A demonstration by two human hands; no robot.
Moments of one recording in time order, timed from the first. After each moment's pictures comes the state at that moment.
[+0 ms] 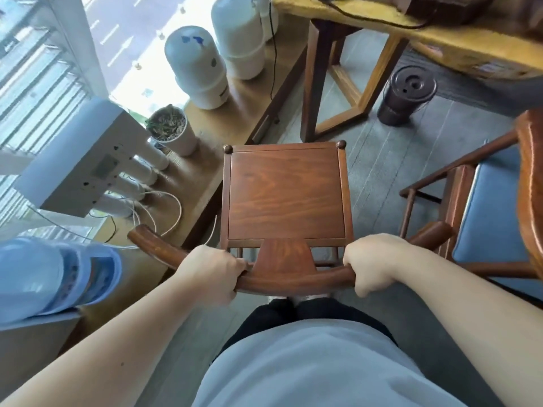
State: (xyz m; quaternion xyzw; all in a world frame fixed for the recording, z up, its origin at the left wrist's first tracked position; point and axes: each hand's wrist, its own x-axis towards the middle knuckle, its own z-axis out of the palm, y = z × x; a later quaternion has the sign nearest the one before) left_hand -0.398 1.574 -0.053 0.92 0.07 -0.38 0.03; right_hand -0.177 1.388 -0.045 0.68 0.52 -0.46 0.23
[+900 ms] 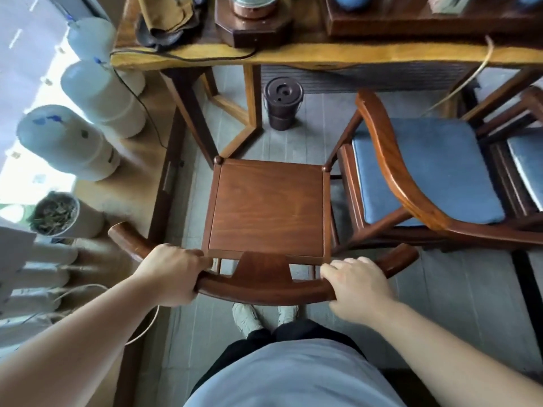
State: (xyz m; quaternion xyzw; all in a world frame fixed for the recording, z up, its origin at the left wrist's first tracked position) left_hand -0.266 1.579 -0.057 0.95 -0.14 -0.28 -0.05; right_hand -0.205 1.246 -0.060 0.90 0.36 -0.26 0.04
